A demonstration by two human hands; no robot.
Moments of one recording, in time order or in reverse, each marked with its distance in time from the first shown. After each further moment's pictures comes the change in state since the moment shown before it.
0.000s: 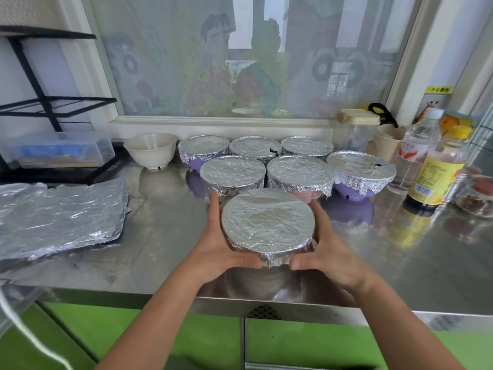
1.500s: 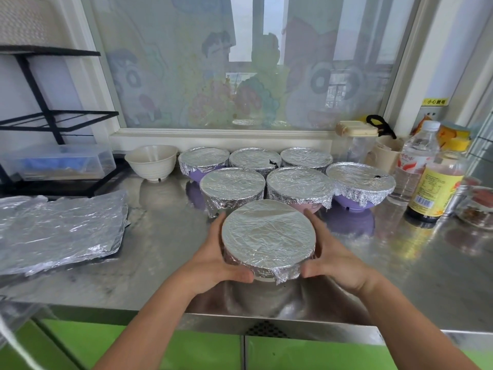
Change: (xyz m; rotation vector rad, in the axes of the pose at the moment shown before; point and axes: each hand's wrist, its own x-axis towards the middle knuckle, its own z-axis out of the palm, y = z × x) left_hand 0.001 0.004 -0.012 0.094 -0.084 -0.125; right_hand 0.015 0.008 -0.021 0.072 -0.098 0.054
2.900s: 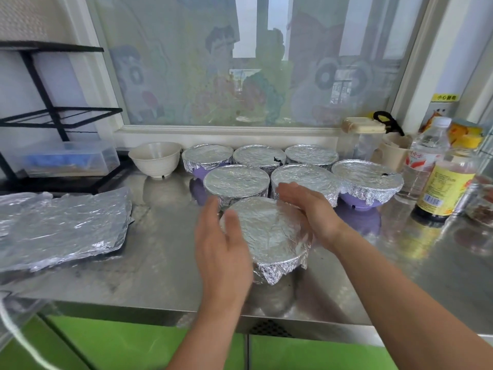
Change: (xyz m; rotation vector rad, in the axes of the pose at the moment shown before) left_hand -0.007 0.048 0.060 0.301 0.878 0.197; right_hand 0.075 -0.034 0.014 0.137 0.307 0.104
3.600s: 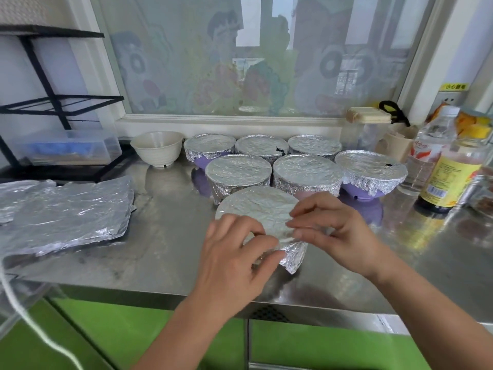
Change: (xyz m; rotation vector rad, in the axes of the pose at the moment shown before) left_hand -0.013 -0.019 -0.023 0.313 -0.209 0.872; right_hand -0.067 0.006 -0.028 -0.583 -0.214 -0.734
